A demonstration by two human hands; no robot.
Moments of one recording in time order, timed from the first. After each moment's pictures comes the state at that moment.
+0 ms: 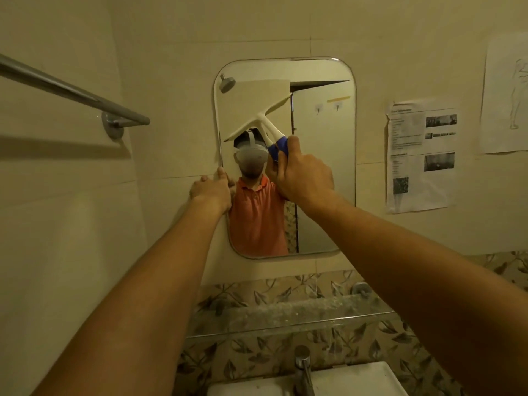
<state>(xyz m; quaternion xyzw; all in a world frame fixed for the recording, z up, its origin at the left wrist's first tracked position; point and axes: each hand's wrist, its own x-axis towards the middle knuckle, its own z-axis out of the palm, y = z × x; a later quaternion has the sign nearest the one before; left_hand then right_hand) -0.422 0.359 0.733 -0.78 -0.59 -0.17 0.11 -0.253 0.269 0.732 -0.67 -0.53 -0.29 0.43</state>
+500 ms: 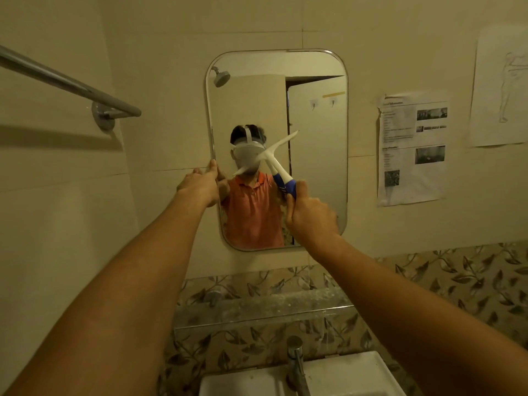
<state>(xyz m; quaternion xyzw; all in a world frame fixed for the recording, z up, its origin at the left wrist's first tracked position) -0.435 0.364 0.730 -0.79 -0.58 -0.17 0.09 -0.238 0.248 0.635 -0.72 -0.52 -0.21 0.40</state>
